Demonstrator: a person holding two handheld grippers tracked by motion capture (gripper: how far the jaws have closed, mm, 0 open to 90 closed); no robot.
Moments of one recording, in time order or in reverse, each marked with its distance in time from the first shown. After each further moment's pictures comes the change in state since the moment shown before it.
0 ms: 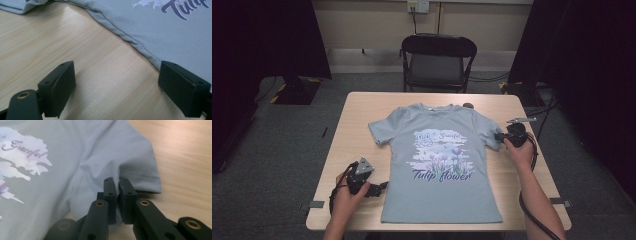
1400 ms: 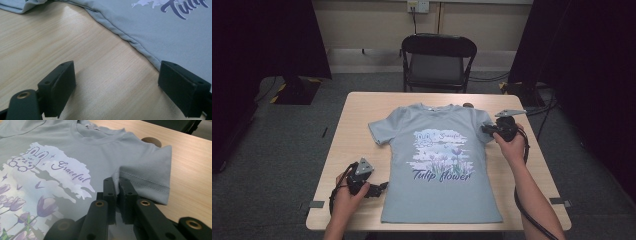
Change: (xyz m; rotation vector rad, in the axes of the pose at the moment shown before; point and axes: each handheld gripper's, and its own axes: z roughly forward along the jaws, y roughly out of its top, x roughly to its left) left arm -0.001 0.000 -0.001 0.002 -0.001 -0.001; right arm 0.046 0.037 -0.009 -0.074 0.097 -0.143
